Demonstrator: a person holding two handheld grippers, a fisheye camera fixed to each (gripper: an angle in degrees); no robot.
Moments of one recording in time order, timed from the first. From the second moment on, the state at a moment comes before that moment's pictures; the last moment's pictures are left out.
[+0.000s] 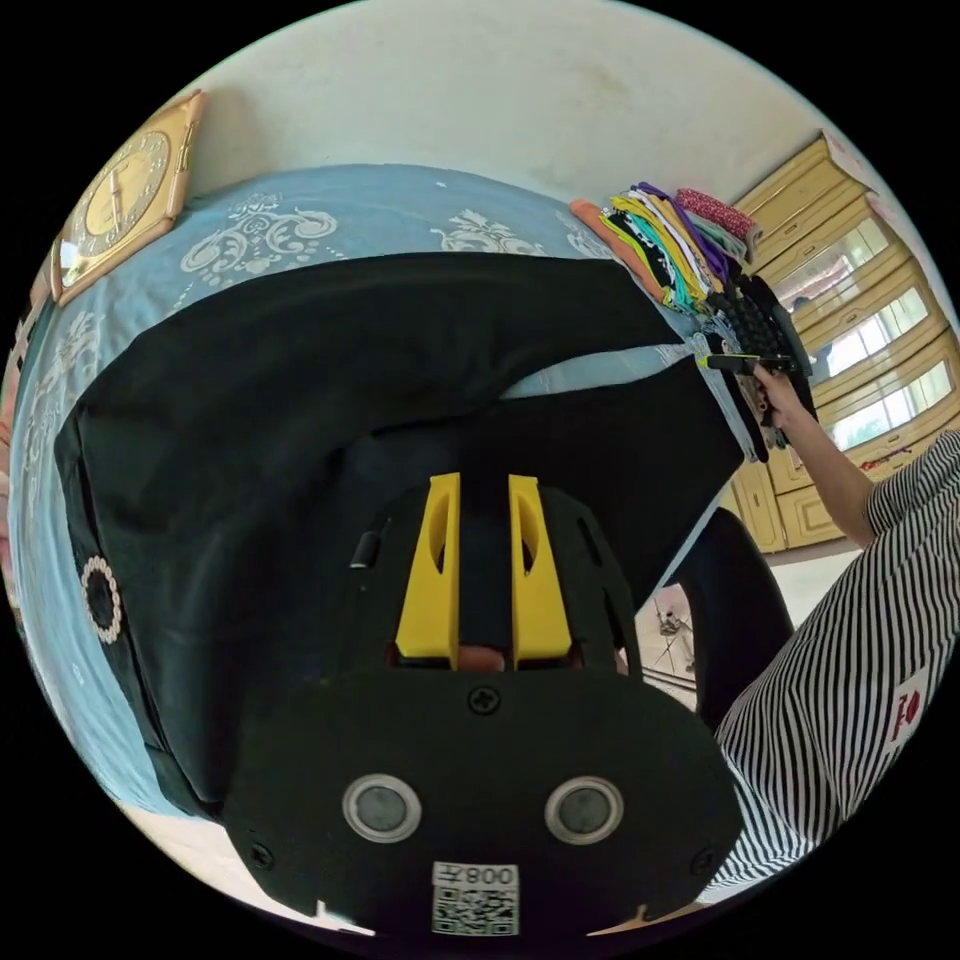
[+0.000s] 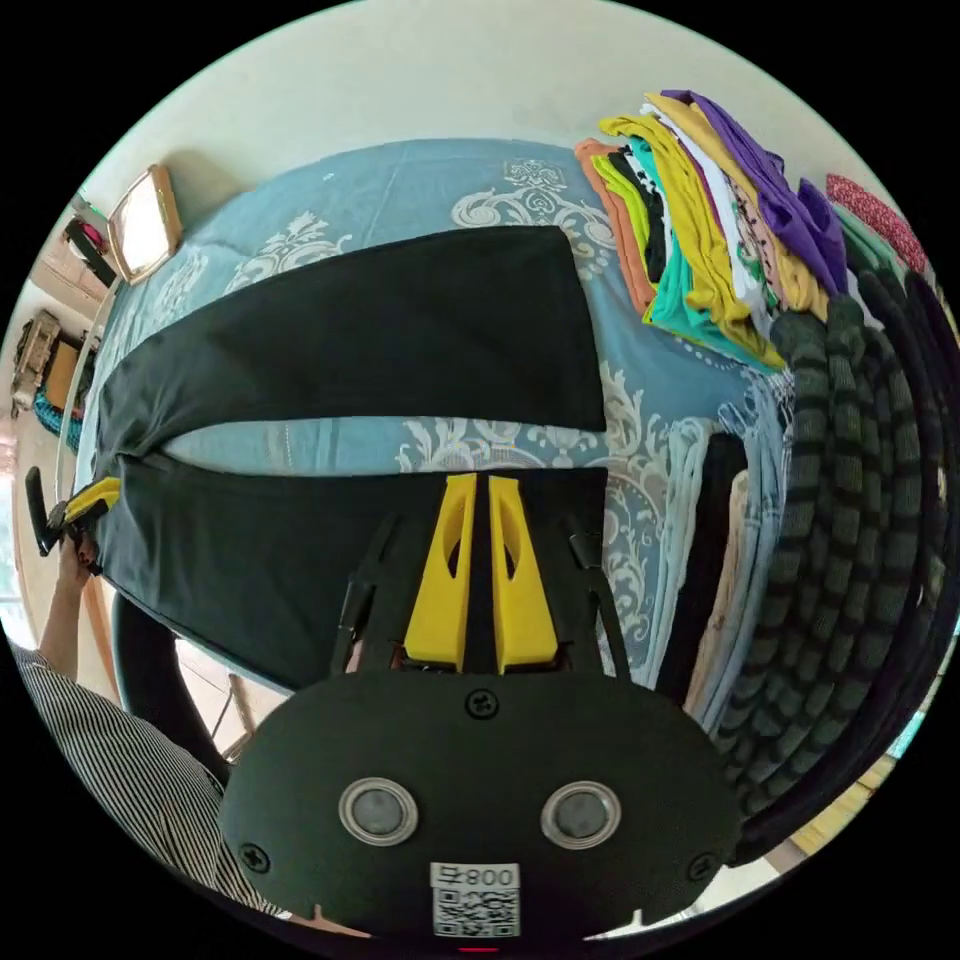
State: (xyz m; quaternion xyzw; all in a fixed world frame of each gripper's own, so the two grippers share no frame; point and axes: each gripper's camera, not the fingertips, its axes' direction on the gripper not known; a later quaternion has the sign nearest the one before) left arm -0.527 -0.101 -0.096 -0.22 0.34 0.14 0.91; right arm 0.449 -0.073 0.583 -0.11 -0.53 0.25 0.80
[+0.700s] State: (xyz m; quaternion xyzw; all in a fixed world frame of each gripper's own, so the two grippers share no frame) left arm -0.525 -0.093 -0.097 -0.25 0.26 0.16 0.92; right arm 0.357 0.164 0.644 -0.26 -0.51 0.35 0.74
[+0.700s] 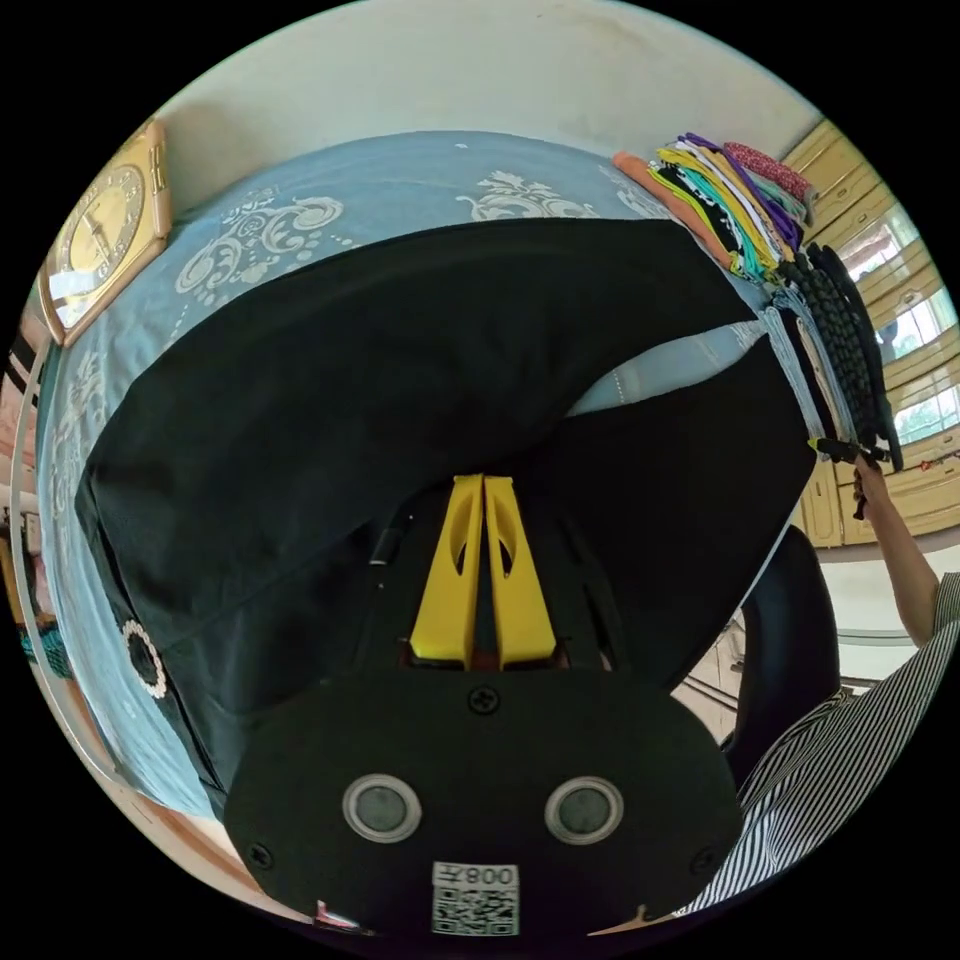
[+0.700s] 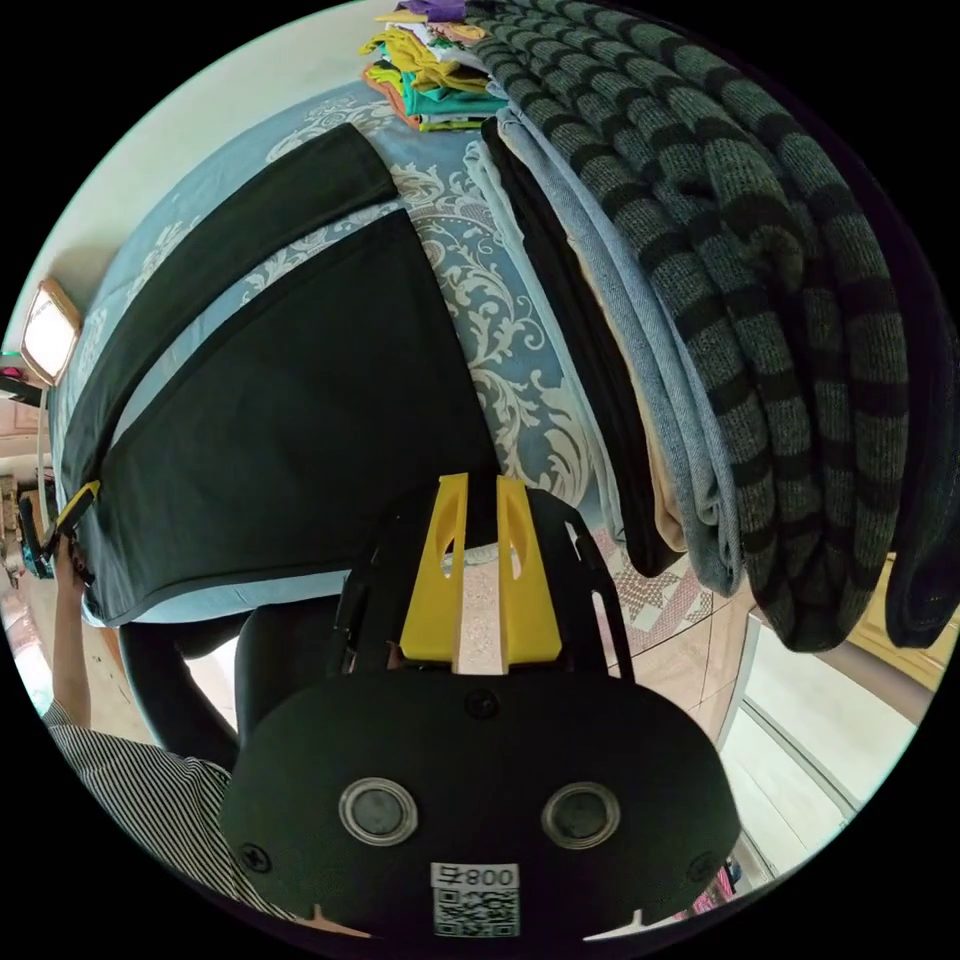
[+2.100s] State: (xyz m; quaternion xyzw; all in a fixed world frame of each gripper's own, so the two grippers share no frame) left arm -0.732 -0.088 -0.171 -0.18 0.12 0.05 0.97; right arm -0.005 -0.184 0.500 0.17 -0.65 -0.05 0.74
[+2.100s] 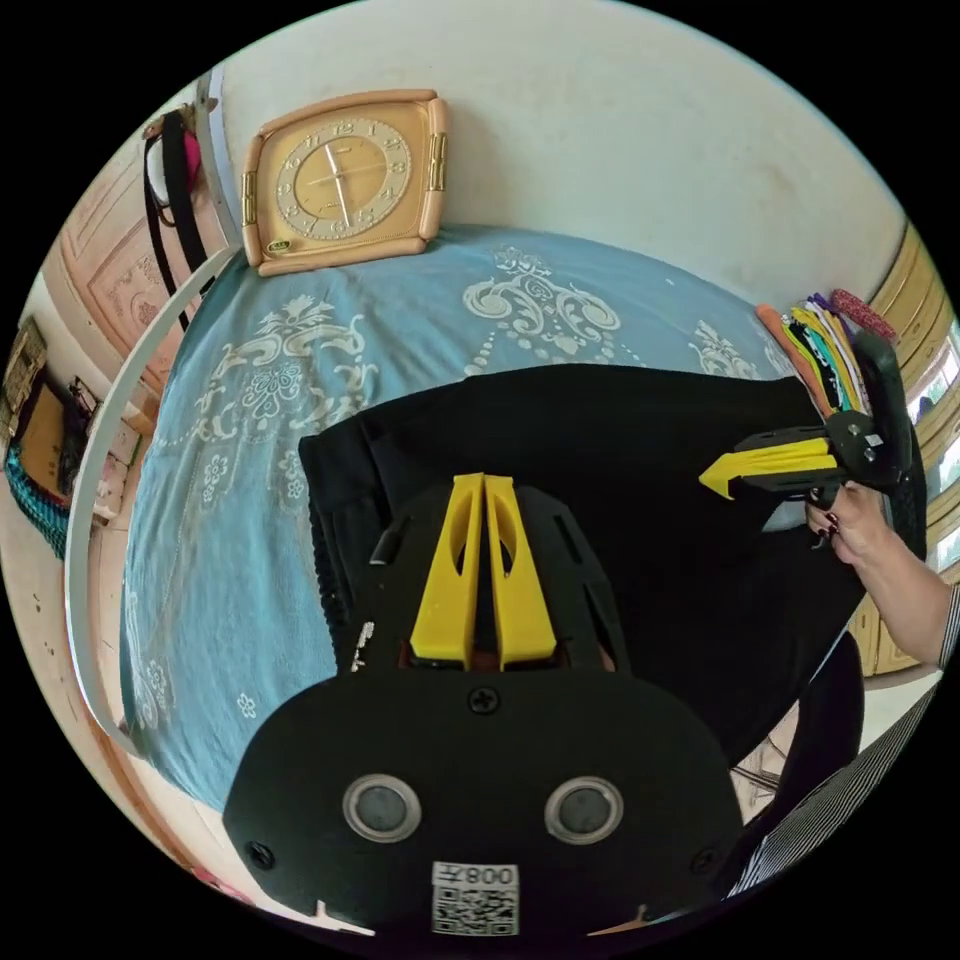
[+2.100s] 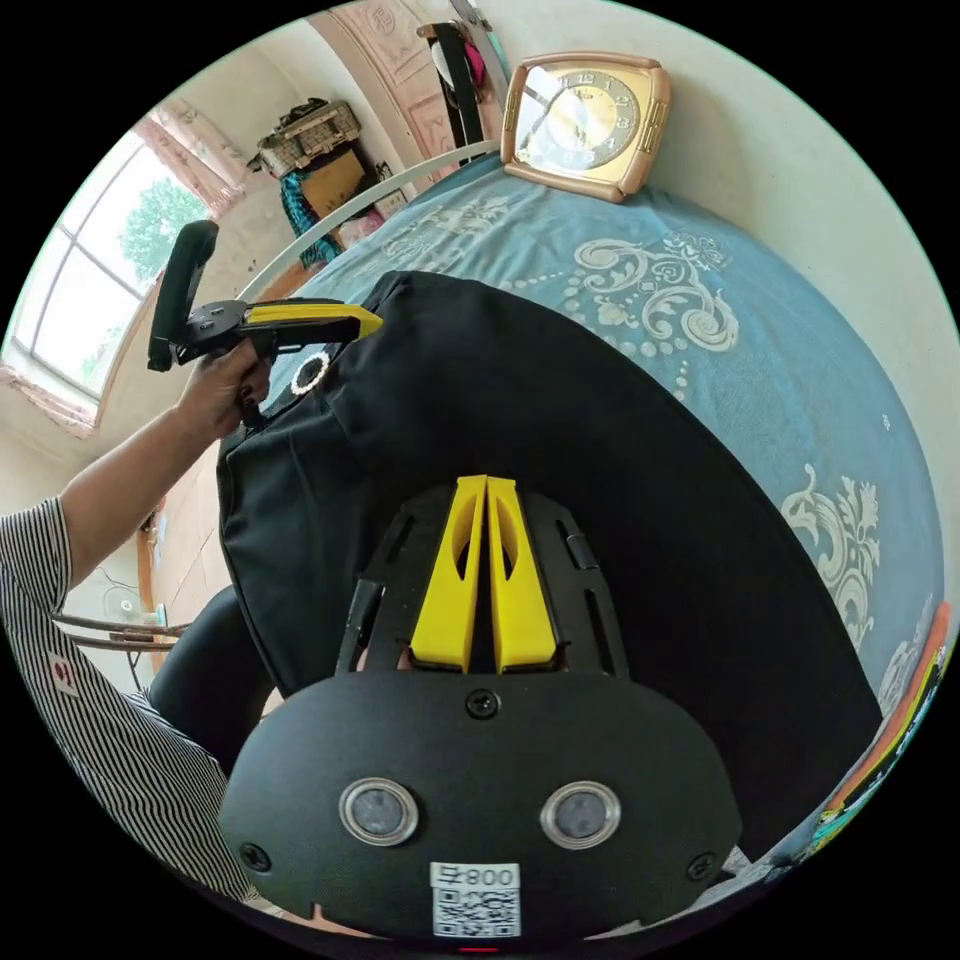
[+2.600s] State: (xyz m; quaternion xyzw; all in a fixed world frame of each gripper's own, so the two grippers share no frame) left arm -0.803 0.024 -0.295 -0.21 0.16 0.00 0.96; right arm -0.123 -0.073 0.530 0.20 -0.67 -0.11 0.71
